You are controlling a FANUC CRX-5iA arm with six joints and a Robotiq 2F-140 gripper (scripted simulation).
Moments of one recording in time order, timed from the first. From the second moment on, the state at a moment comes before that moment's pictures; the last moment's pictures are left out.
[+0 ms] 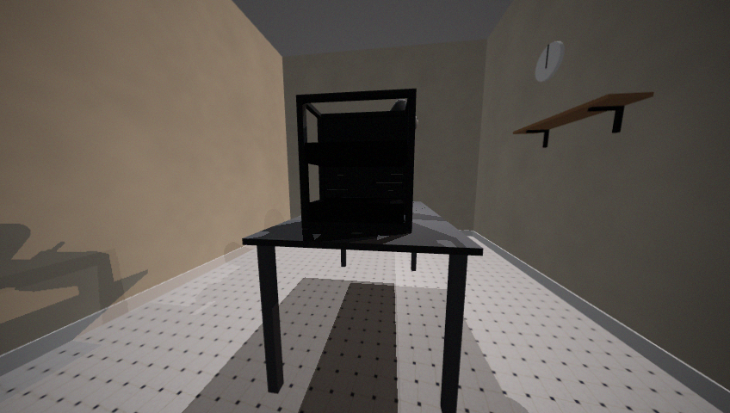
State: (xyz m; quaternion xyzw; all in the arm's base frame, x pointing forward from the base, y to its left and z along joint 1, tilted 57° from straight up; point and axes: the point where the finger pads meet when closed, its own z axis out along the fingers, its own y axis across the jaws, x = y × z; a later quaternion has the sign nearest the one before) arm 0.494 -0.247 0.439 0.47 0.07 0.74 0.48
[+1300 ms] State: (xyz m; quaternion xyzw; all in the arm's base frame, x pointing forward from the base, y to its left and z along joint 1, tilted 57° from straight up) arm 0.434 -0.233 0.383 0.47 0.07 0.74 0.48
